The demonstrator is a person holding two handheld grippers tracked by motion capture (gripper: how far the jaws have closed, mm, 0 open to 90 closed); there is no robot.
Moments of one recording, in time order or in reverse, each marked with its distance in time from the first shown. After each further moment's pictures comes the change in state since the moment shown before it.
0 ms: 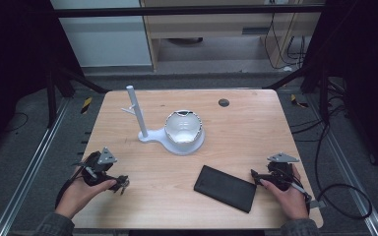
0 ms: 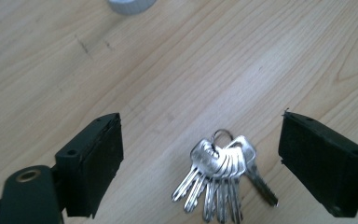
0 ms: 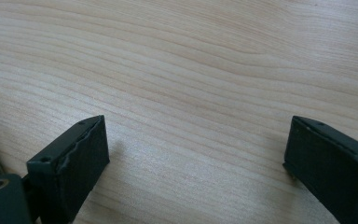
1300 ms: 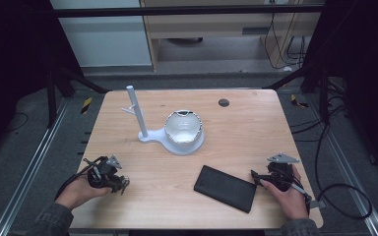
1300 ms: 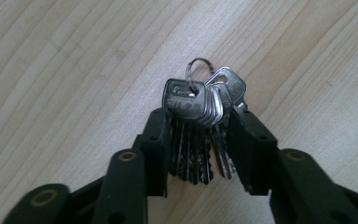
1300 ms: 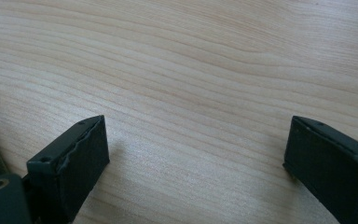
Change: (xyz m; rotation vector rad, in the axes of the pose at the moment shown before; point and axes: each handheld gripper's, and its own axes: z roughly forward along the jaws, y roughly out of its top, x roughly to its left) left arm 0.005 -0.008 0.033 0.262 -0.176 0.069; right arm 0.001 -0.001 -0.001 -0.003 0.000 -0.002
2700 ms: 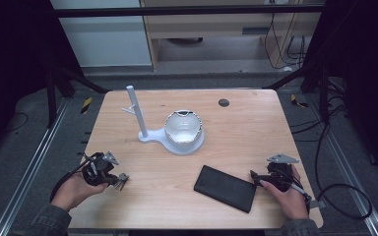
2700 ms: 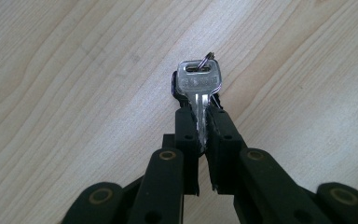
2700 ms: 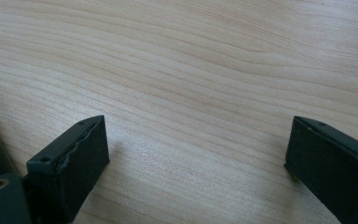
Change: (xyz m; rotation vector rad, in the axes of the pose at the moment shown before) left arm -0.004 0.008 -0.031 0.005 0.022 -0.025; right arm 0.001 0.000 -0.001 0.005 0.012 -0.003
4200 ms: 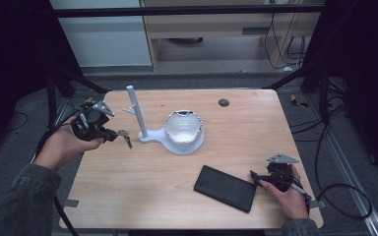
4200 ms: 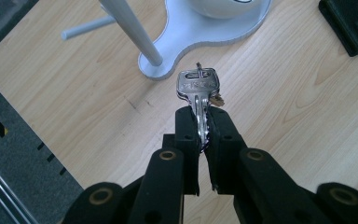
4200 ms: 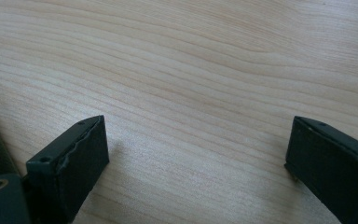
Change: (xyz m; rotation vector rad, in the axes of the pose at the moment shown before) left arm 0.018 0.096 -0.133 -0.135 0.105 0.040; right arm 0.000 0.000 0.000 -0.002 0.002 -0.005
